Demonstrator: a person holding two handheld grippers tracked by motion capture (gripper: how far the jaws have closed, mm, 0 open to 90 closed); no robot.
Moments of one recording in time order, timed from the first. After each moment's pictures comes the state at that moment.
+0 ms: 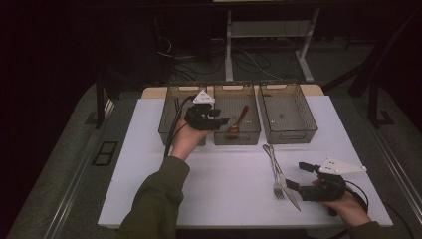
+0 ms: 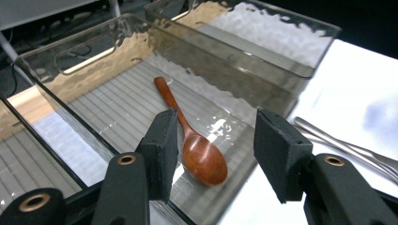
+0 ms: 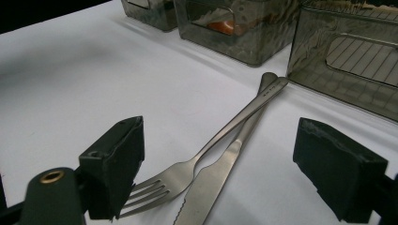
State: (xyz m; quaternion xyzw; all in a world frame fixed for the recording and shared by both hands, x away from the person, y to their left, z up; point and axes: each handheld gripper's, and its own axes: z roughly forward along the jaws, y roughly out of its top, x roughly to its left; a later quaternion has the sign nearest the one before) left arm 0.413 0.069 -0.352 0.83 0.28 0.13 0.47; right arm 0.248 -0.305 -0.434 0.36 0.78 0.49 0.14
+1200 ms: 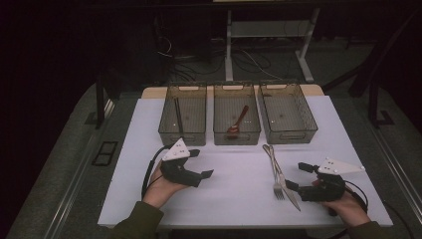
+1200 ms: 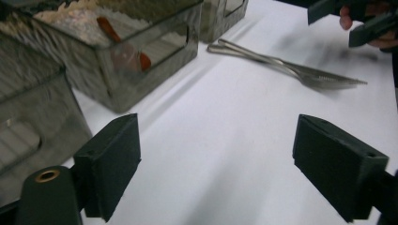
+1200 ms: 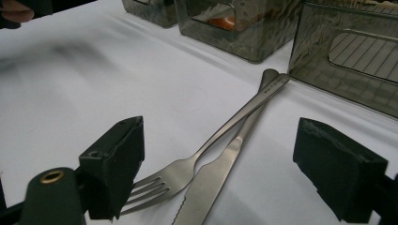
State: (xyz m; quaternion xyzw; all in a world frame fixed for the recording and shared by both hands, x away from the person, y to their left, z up) left arm 0.297 0.133 -0.411 0.83 0.25 0.10 0.49; right arm 0.248 -0.304 -0.435 0.37 0.78 0.49 0.14
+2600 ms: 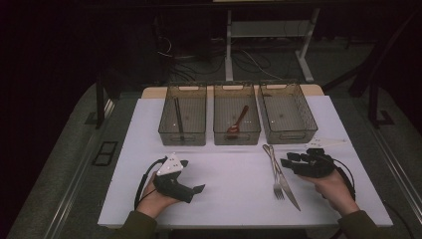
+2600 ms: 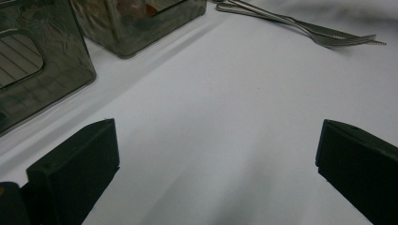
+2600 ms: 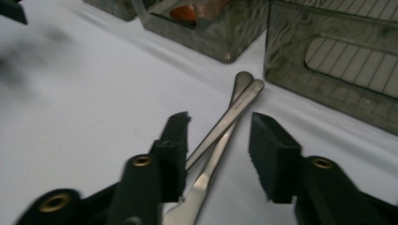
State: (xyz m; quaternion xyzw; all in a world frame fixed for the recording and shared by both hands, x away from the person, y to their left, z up) left arm 0.276 0.148 -0.434 0.83 0.28 0.11 0.47; right arm 0.305 -0.287 -0.418 0.43 0.79 0.42 0.10
